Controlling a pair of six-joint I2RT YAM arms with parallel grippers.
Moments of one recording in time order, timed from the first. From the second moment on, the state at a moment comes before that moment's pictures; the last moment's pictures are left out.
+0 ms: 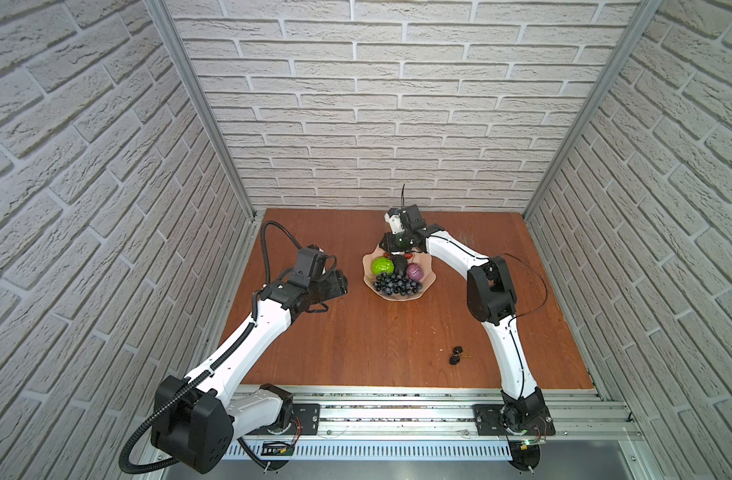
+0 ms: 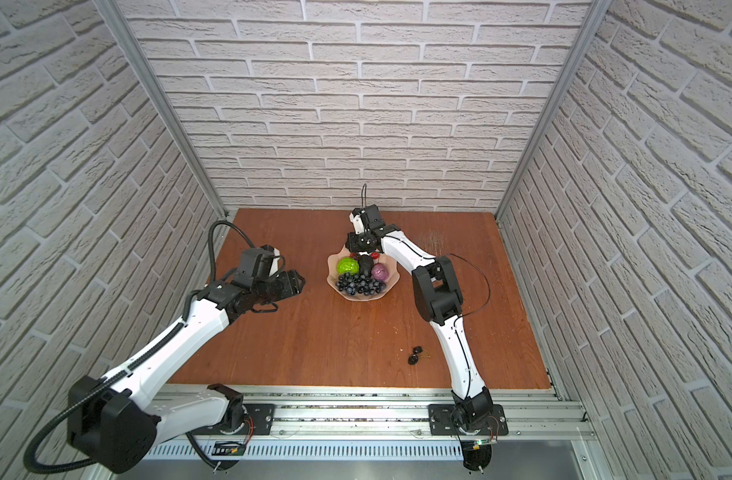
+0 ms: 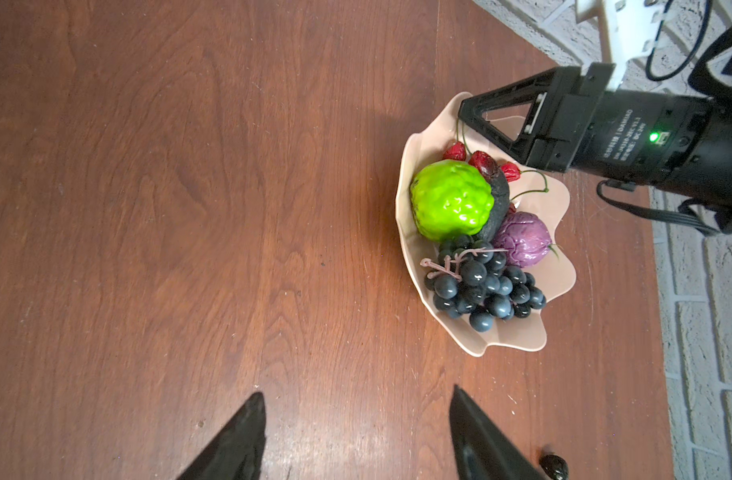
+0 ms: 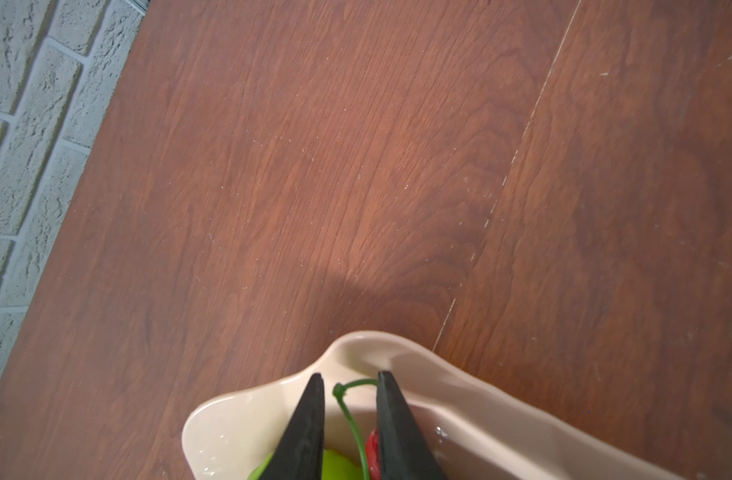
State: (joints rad) left arm -0.40 1.18 0.94 -0.59 0.05 -0.62; right arm 0.41 2.39 2.05 -0.52 -0.31 0.31
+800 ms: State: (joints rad) left arm -0.43 1.16 0.94 -0.60 0.07 -0.63; right arm 0.41 1.86 1.64 -0.54 -0.23 0.25
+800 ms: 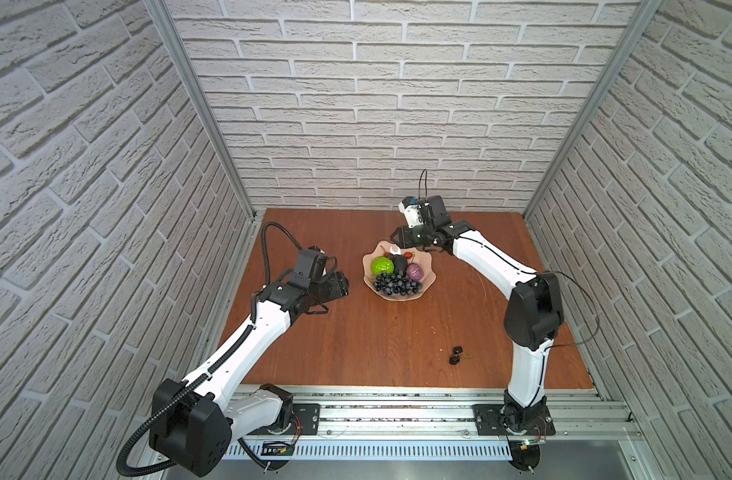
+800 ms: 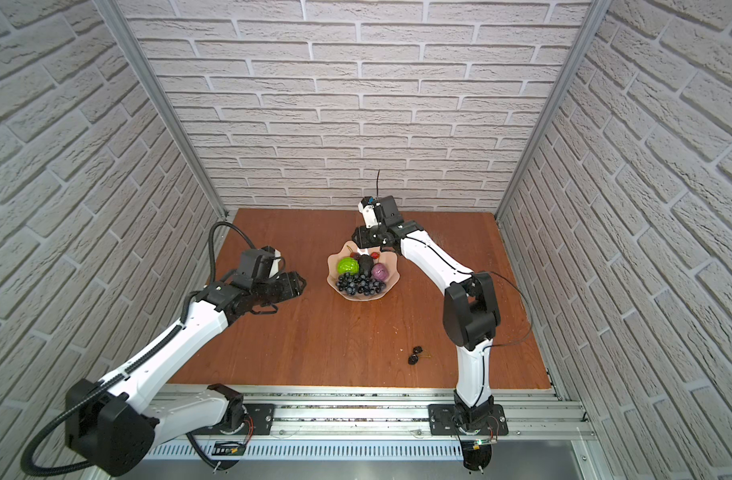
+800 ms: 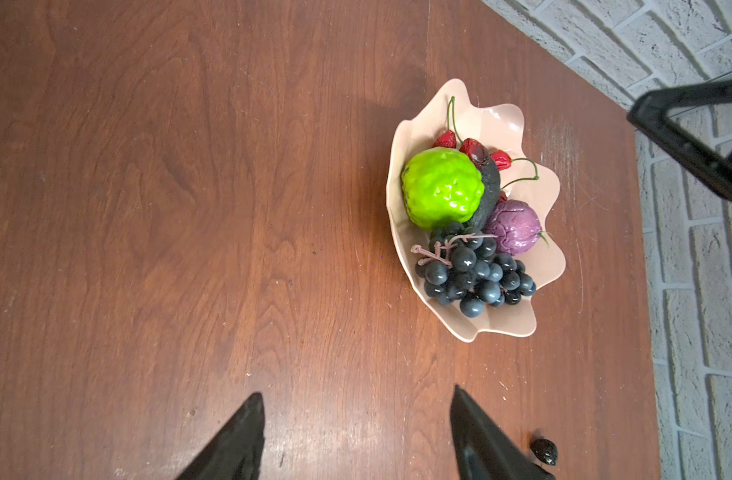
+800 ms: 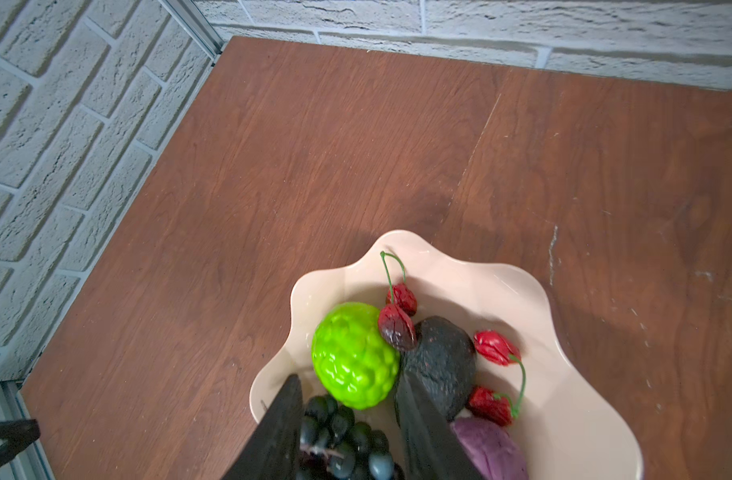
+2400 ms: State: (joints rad) left arm -0.52 1.29 0.87 -0.39 0.04 -0.67; right arm 0.20 0.68 0.35 -0.90 -0.24 0.93
